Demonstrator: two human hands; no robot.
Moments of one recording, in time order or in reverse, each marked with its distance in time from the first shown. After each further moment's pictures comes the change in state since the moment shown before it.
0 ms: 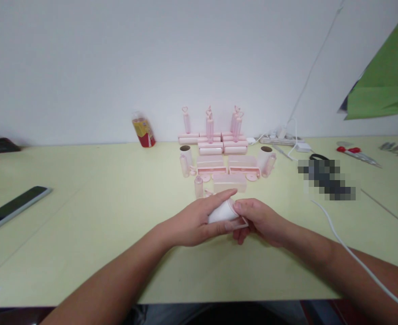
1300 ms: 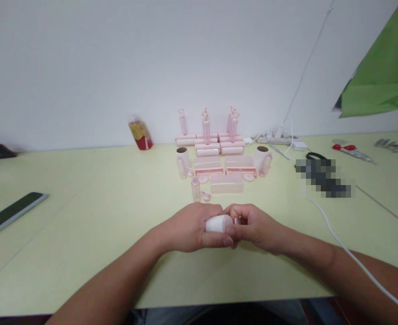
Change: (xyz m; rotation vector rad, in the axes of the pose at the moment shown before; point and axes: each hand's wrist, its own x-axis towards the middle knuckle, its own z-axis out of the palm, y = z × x) left_hand 0.003 0.012 -0.008 0.206 -0.200 -0.074; right_hand -0.011 -0.001 0.011 -0.180 -0.006 -0.111
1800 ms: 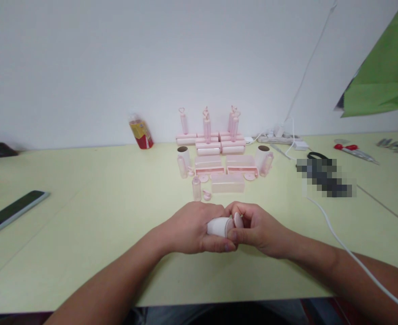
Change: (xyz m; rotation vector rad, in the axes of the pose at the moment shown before) left_hand -0.001 0.004 -0.002 0.081 -0.005 0.063; right_hand -0.008 -0.008 0.006 0.076 -0.005 -0.062
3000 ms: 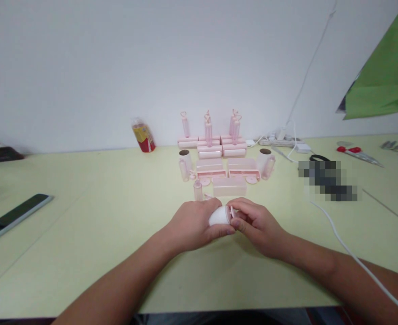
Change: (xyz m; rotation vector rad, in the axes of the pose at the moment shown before) left_hand 0.004 -0.006 0.008 0.326 0.146 -0.268; right_hand 0.011 0.004 -0.014 -0.674 0.172 -0.403
